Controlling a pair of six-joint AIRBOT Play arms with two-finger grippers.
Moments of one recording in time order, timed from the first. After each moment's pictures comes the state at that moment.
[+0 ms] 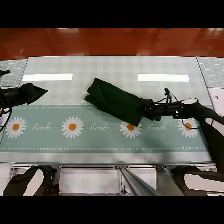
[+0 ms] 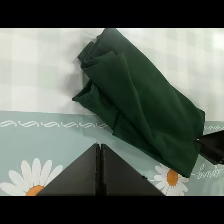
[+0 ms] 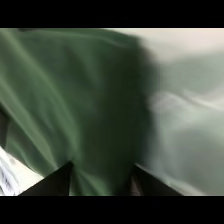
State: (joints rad) left arm 0.29 -0.77 0.82 0.80 -1.13 -1.29; right arm 0.02 -1.46 0.69 -0.39 0.90 1.20
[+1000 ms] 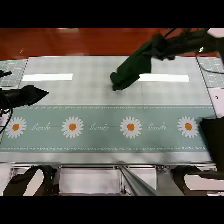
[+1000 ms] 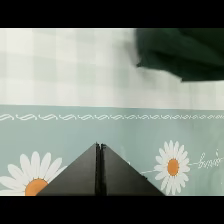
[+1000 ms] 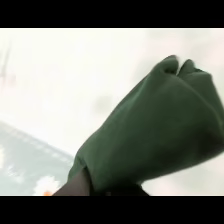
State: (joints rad) left arm 0.29 -0.77 0.82 0.80 -1.16 -1.26; right arm 0.06 -1.49 1.71 -0.85 1.21 1.51
